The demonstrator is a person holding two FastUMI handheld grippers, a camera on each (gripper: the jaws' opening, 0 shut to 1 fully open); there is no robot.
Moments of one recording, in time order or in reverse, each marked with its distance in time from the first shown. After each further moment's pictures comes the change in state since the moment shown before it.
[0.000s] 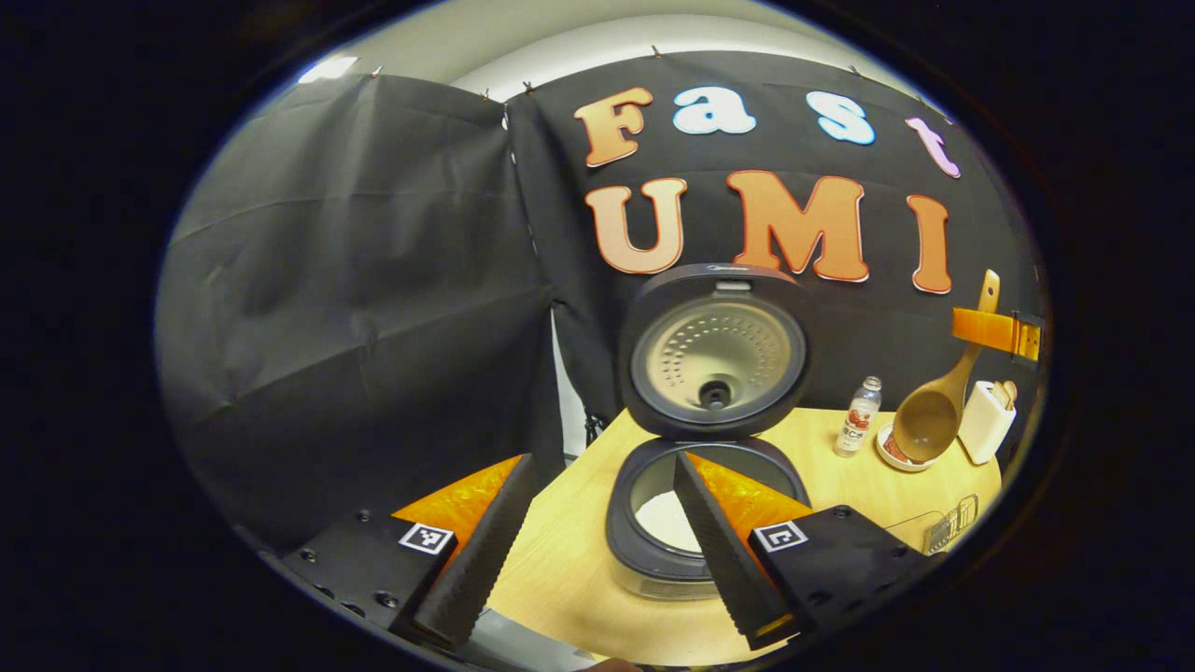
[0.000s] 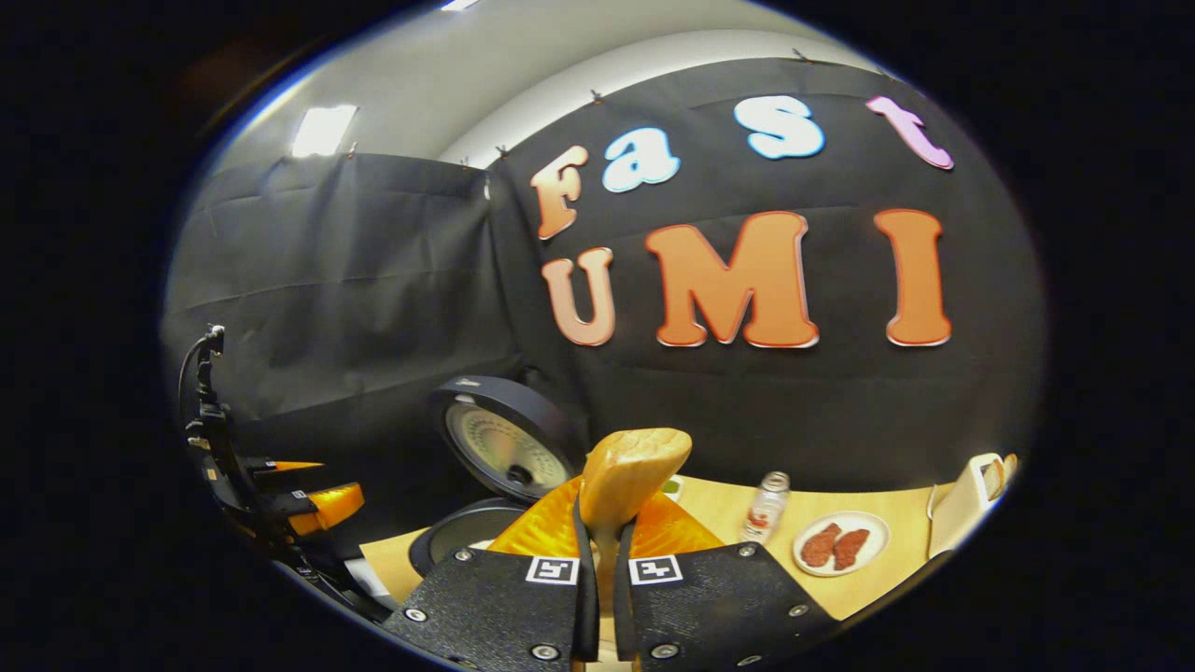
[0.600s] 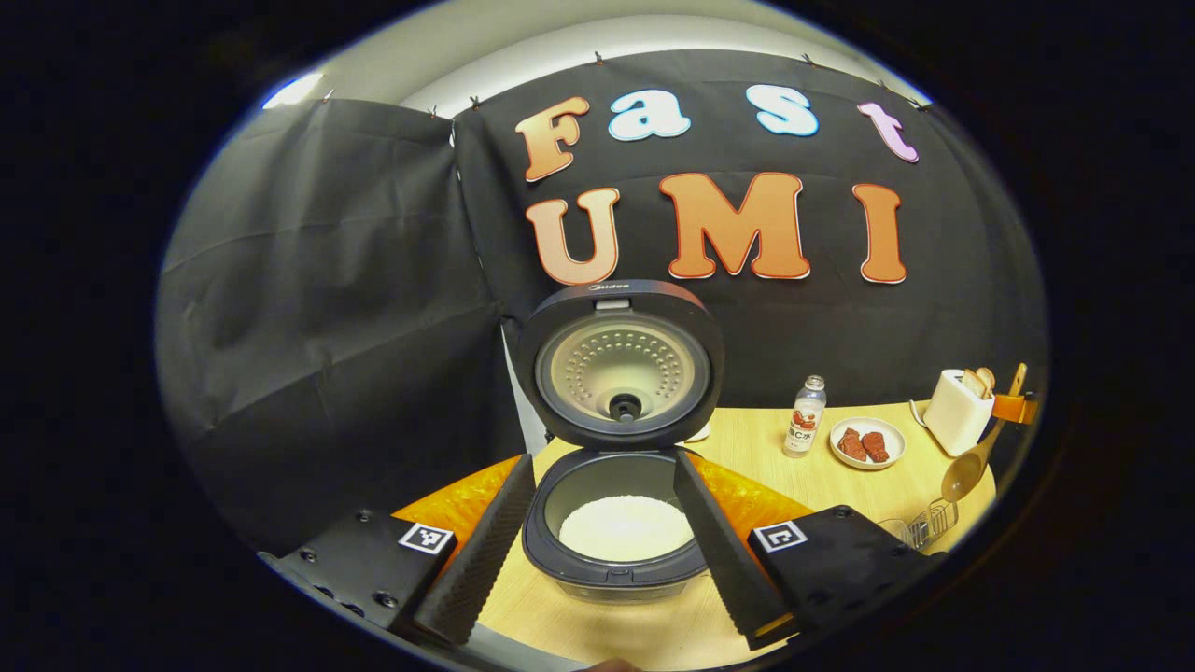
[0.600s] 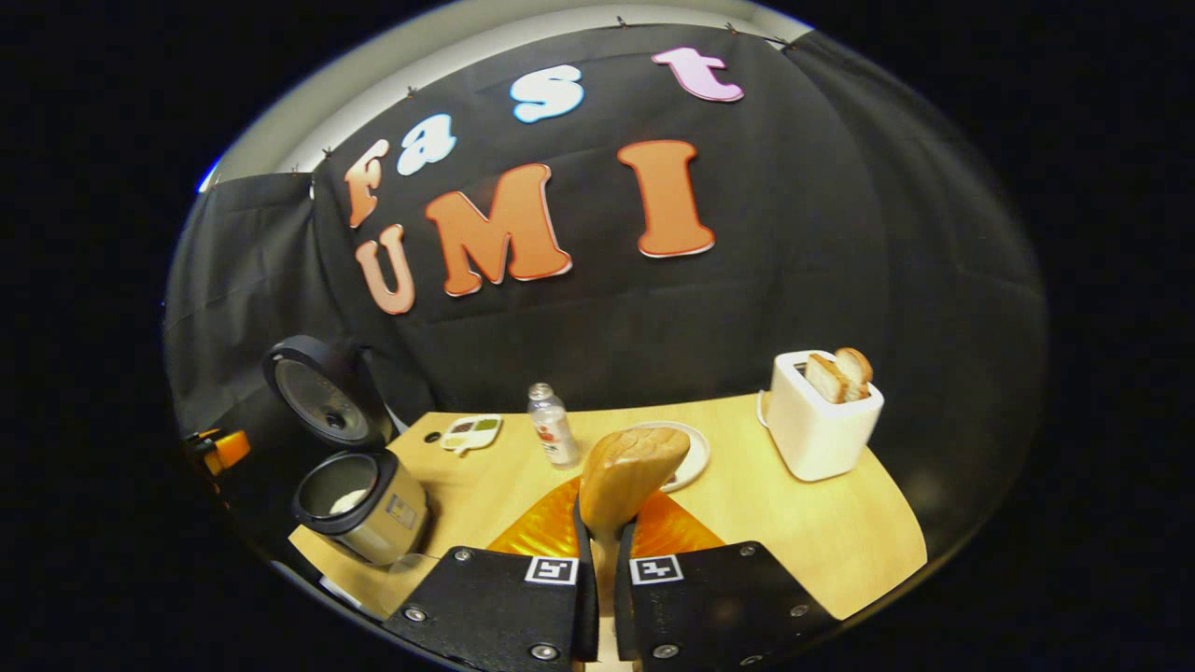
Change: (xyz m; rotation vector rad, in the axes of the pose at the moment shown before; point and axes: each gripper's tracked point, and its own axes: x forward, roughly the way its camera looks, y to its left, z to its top) left arm -0.017 -0.082 0.022 0.077 -0.036 -0.067; right arm -0.127 -0.209 -0.106 0.181 0.158 -0.462
